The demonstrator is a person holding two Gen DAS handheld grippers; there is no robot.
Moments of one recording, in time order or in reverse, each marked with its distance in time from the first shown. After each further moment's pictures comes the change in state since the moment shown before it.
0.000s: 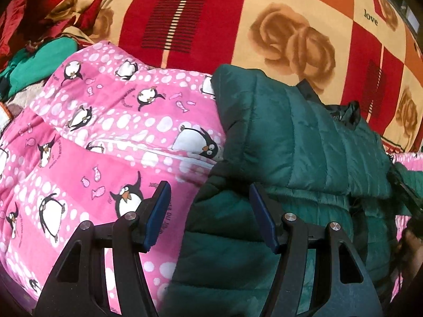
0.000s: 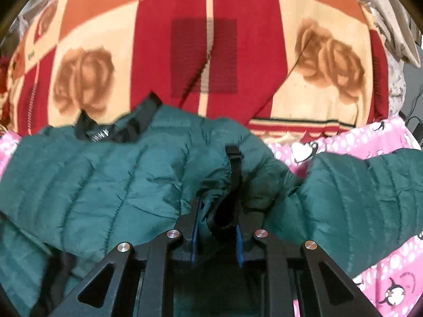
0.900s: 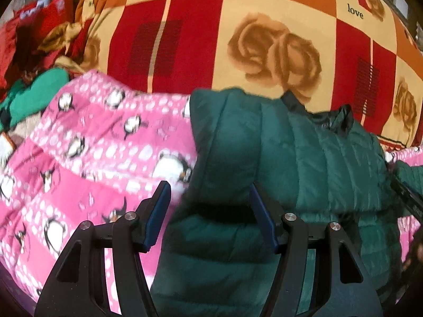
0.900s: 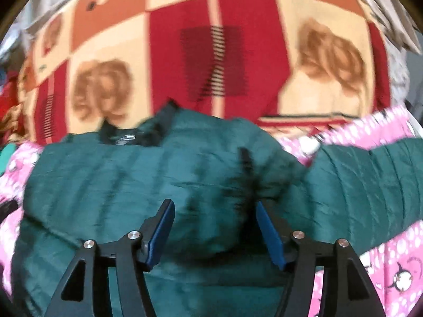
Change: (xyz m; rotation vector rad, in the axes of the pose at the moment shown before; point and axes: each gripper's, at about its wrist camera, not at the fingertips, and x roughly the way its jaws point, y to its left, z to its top) left arm -0.010 -0.039 0.018 0.071 -0.087 0.042; right arm -0.044 0.007 -0.001 0.030 -0.016 0.116
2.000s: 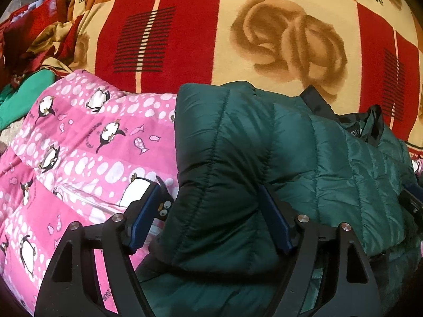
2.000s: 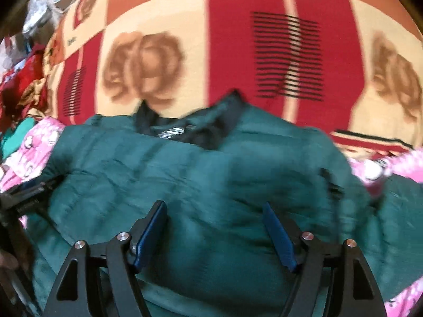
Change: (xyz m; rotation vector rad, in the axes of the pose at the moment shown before) left arm 0.071 -0.018 0.010 -0.010 -0.001 0.064; right arm 0.054 0.047 0.021 -0.111 0.057 0.103
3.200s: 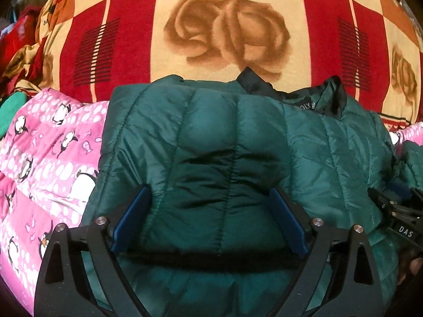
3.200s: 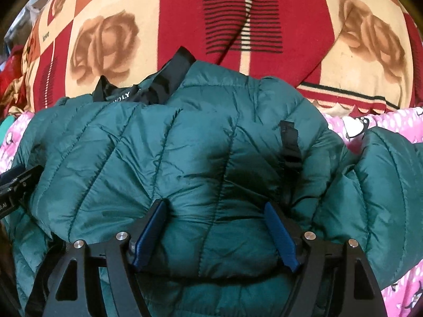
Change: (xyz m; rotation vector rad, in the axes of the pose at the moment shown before) left arm -0.007 -0.065 -0.010 0.124 0.001 -0.091; right arm 0.014 -0.040 -0.028 0.057 0.083 -0.051
